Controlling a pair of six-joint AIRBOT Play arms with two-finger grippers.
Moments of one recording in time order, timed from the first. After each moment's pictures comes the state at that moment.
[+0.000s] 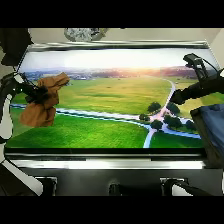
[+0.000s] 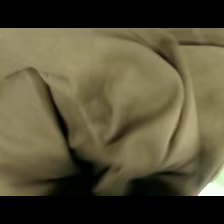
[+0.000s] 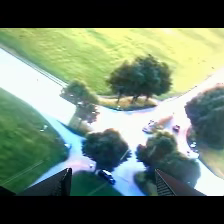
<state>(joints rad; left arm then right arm) 0.26 -1.98 1.87 1.44 -1.26 -1.84 -0.19 -1.33 1.50 -1.25 1.45 0.94</state>
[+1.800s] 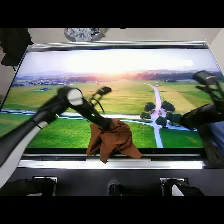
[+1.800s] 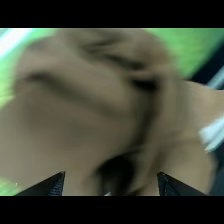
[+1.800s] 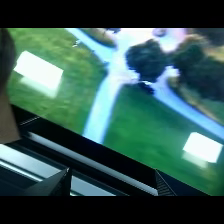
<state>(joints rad) -0.57 -1.49 1.46 1.21 -1.38 -1.44 -0.19 -0.97 1.27 -1.34 1.65 0.98</state>
